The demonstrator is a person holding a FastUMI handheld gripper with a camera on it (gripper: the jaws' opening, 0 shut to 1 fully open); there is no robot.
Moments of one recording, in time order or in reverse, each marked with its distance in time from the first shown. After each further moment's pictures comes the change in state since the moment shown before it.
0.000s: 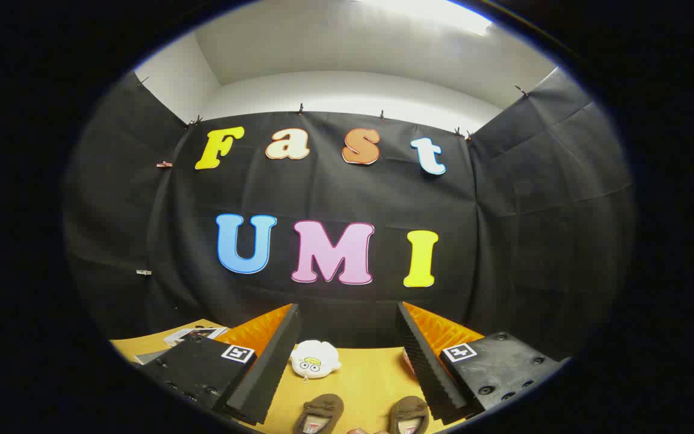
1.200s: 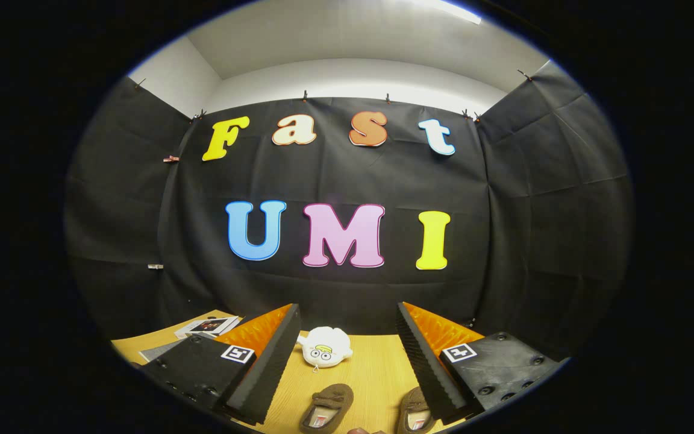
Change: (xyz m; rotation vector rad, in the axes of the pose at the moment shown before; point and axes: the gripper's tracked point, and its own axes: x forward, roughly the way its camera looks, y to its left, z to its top) arm 0.003 0.023 -0.039 0.033 0.119 0.084
